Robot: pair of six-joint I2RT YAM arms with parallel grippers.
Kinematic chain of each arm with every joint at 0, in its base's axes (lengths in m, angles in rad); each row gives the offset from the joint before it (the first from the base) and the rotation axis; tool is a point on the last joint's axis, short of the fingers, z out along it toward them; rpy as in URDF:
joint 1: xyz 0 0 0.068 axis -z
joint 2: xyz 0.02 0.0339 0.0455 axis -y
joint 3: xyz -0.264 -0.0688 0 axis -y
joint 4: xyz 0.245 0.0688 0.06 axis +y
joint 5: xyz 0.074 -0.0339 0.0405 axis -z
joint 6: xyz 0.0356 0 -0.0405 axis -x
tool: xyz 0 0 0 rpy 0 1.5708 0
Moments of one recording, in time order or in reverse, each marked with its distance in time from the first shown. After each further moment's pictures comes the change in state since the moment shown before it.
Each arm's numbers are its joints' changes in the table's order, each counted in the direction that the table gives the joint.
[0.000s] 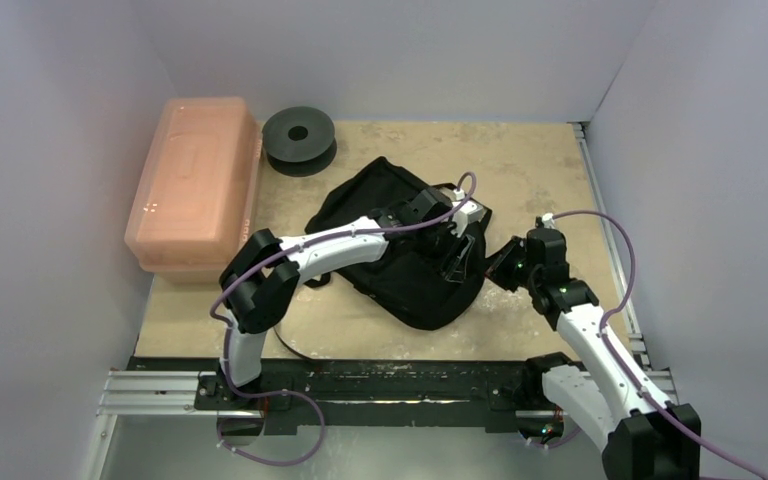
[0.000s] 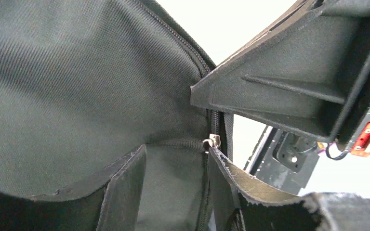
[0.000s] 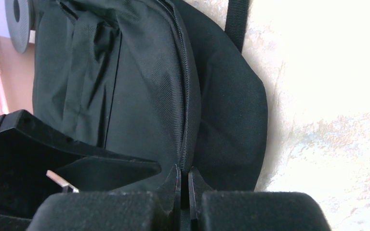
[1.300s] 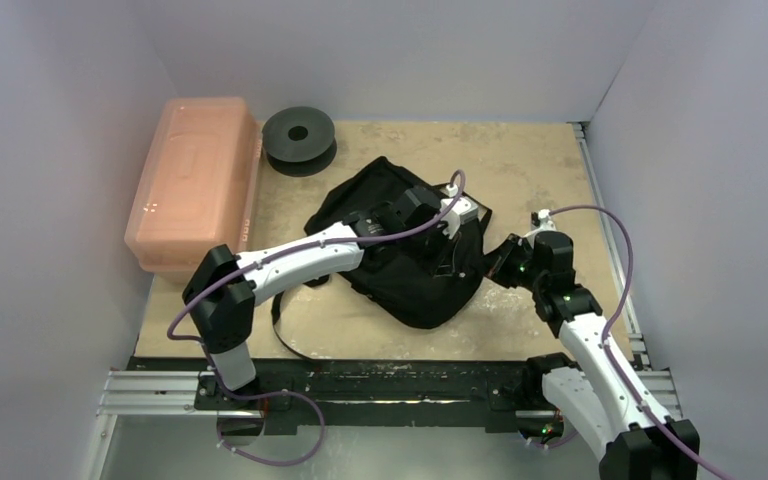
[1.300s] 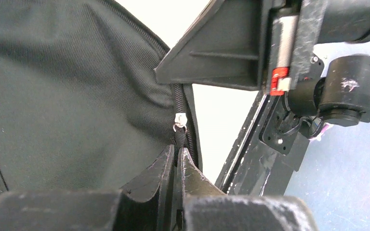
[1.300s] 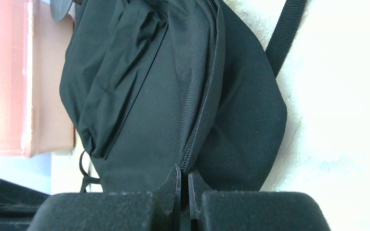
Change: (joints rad) left arm 0.032 0.208 -0.095 -0.014 -0.056 -0.084; right arm 0.041 0.067 -0.042 -0.103 -0.137 0.150
